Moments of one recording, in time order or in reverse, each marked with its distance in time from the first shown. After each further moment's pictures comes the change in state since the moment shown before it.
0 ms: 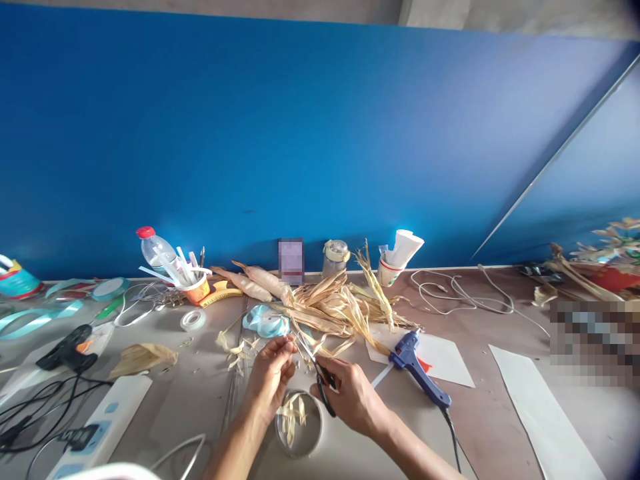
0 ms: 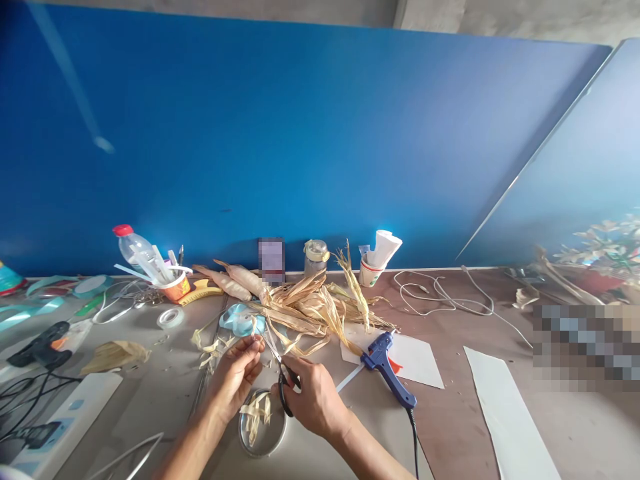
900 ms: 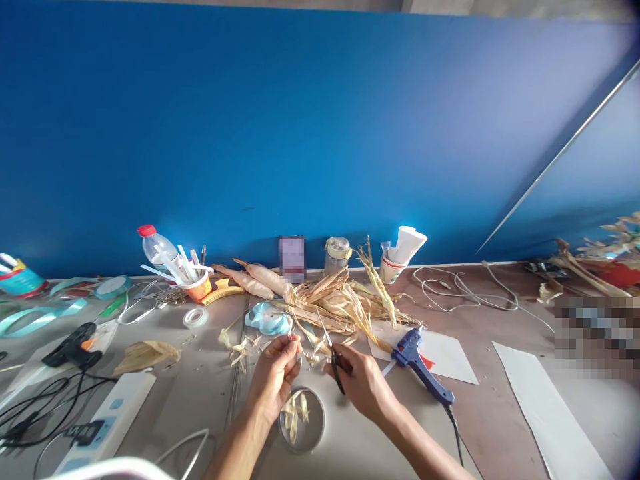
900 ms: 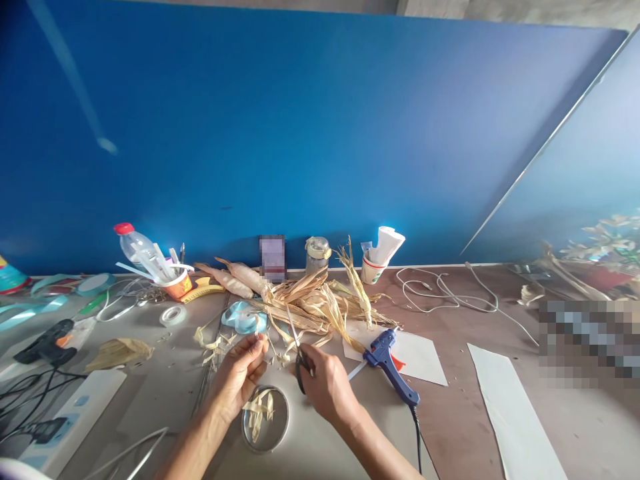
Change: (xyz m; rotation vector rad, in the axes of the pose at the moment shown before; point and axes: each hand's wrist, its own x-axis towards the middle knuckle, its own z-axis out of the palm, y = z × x) left_hand -0.004 -0.001 0.001 -0.040 -0.088 -0.042; right_hand 0.004 0.028 0.001 -0.098 0.095 0.109
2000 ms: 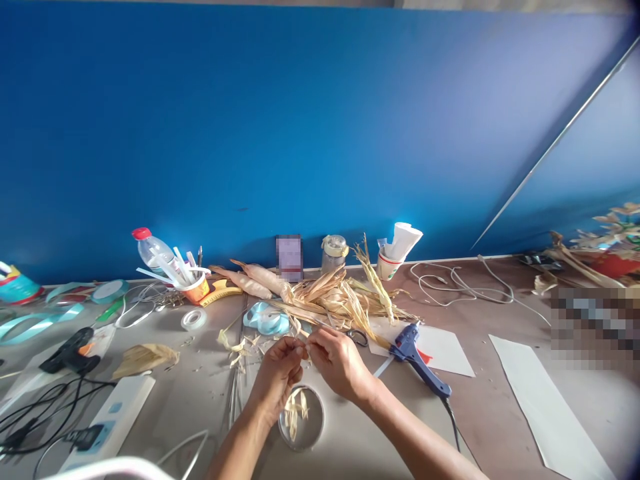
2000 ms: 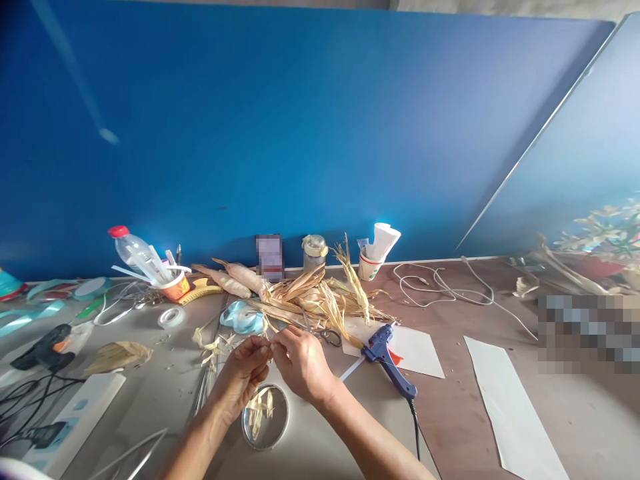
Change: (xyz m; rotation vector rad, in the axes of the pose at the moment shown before) left_hand 0.000 -0.006 0.000 0.080 -0.162 0.001; right_hand 0.027 -0.032 0.004 0.005 0.124 -0.398
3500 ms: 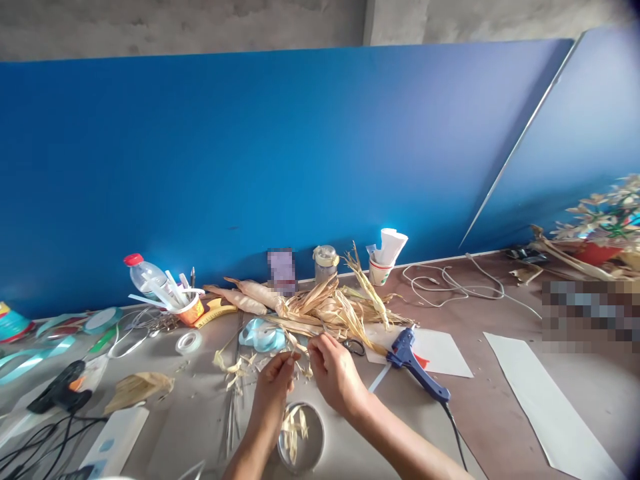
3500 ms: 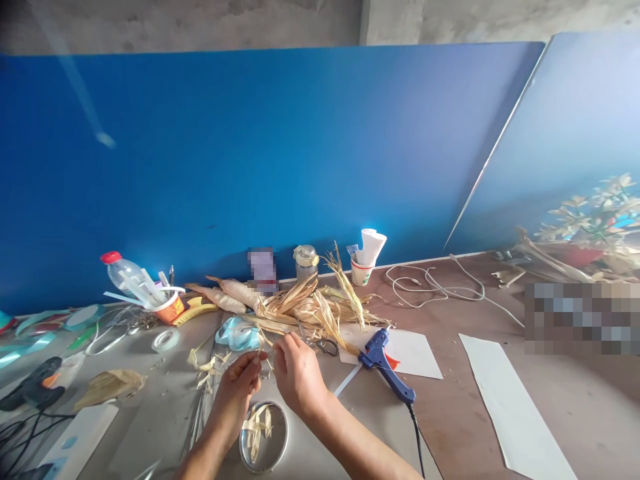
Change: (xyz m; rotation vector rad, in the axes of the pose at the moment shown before) left_hand 0.001 -0.003 -0.002 0.346 0.192 0.146; right_hand -0.002 0.001 0.008 0.068 0.218 0.101
